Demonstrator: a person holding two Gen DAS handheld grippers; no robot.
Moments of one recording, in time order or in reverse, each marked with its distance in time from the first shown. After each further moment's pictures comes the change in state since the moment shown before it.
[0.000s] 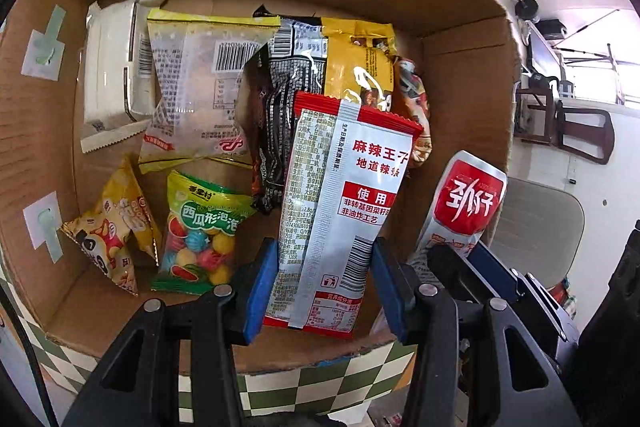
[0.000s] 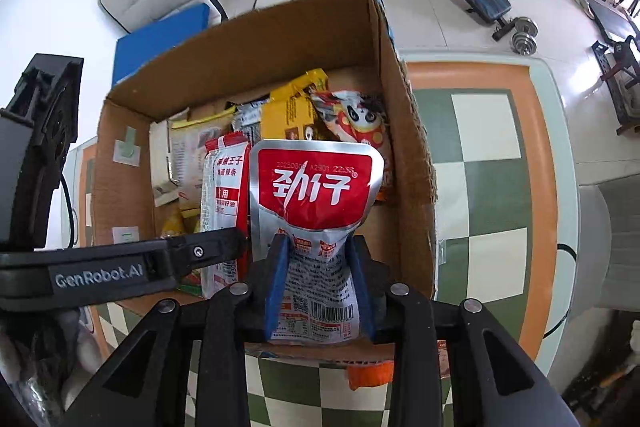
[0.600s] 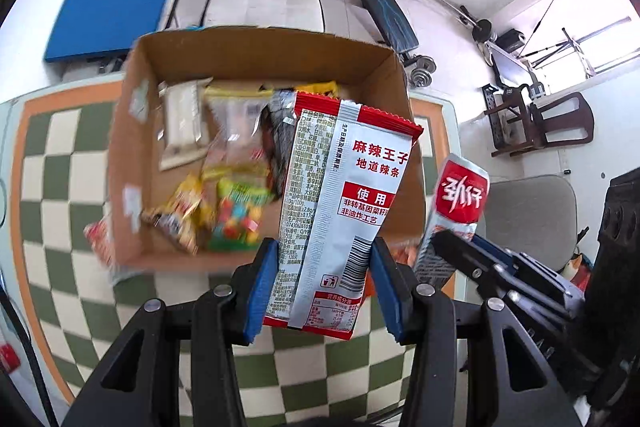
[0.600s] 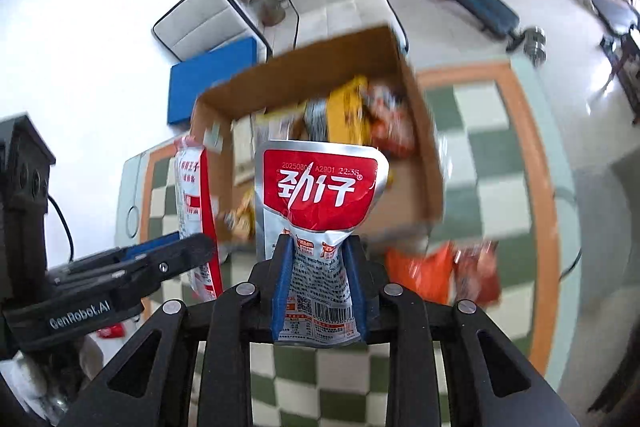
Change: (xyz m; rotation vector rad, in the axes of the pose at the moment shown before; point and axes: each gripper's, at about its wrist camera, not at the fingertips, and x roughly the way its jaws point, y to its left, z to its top) left arm -0.106 -0.014 -0.083 0.175 -0.294 0.036; right arm -0.098 0.014 -0.077 0.001 -0.163 0.126
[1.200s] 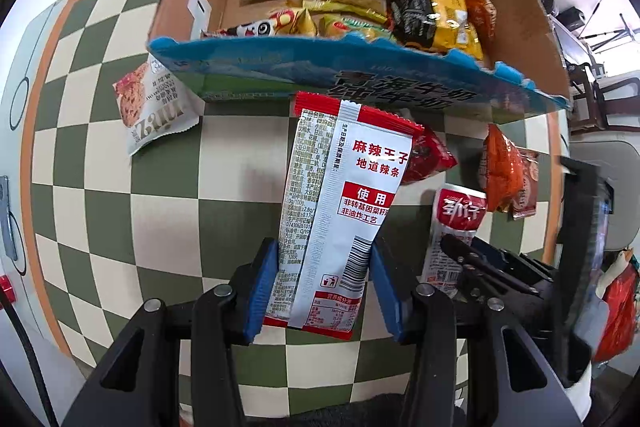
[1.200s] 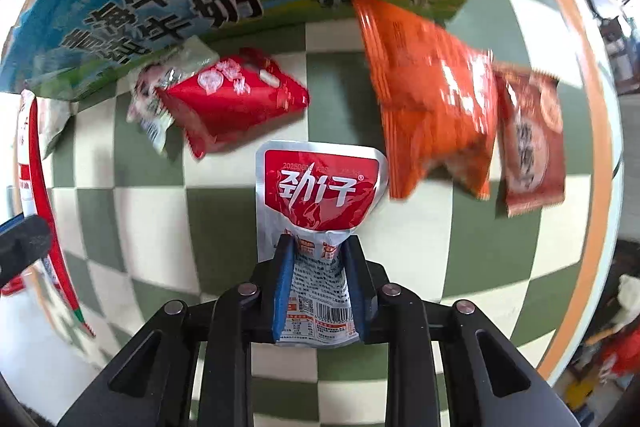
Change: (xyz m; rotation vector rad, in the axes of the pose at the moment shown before) left arm 0.072 0.078 -0.148 -0.067 0.100 0.201; right arm 0.161 -0.019 -0.153 0.016 0.325 -0.233
